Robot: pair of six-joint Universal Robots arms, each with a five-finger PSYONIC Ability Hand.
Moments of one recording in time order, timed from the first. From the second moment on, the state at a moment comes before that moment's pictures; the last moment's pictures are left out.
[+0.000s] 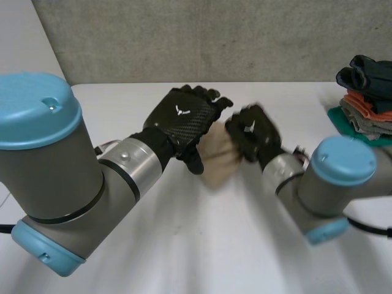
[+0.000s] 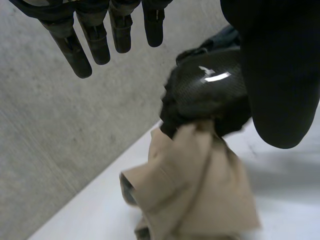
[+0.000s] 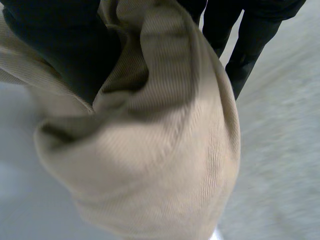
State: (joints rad) left arm 4.02 -1.85 -1.40 3.17 -1.43 3.40; right arm 2.05 -0.99 1.53 -0.60 1.34 2.52; left_hand 0.18 0.20 0.21 0.20 0.05; right_hand 0.96 1.13 1.14 1.17 0.91
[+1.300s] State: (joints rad) left arm 3.97 -1.80 -1.40 3.25 -1.42 3.38; right arm 1.14 -0.80 1.01 -0.60 0.89 3.06; left_hand 0.18 0.20 0.21 0.20 0.05; right_hand 0.23 0.21 0.21 0.21 0.05
